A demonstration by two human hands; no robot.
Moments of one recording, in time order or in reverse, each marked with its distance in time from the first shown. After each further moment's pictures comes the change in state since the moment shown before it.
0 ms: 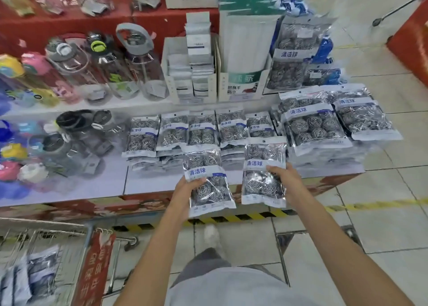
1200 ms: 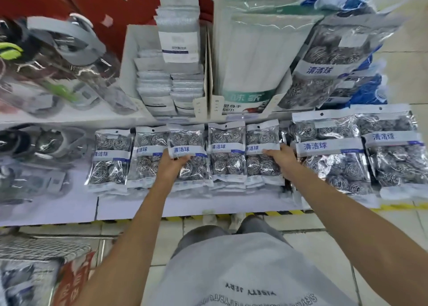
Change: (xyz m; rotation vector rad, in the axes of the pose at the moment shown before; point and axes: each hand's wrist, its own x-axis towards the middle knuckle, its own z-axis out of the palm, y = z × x) left_hand 0.240 0.120 0.046 0.409 0.272 0.030; right_hand 0.263 -0.130 0.039 -0.339 0.017 0.122
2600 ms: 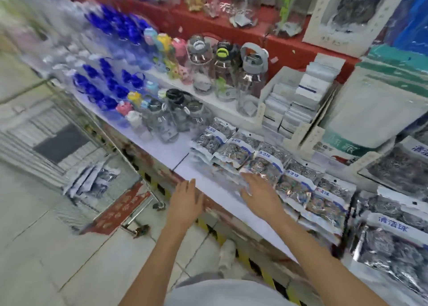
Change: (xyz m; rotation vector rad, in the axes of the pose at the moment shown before) left_hand -0.246 -0.147 -0.087 0.687 0.588 0.164; right_hand -0.200 0.034 0.150 -1.103 -0.503 -1.284
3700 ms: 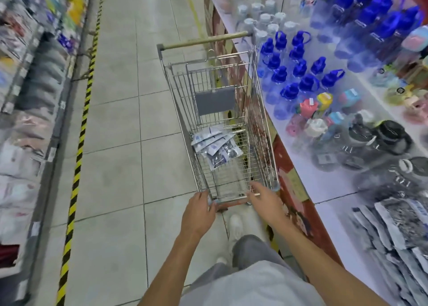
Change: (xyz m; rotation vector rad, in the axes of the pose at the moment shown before) left_hand -0.072 -0.415 -0.110 -0.380 0.152 -0.724; right_hand 0.201 -0.431 0.248 0.166 -0.506 -0.196
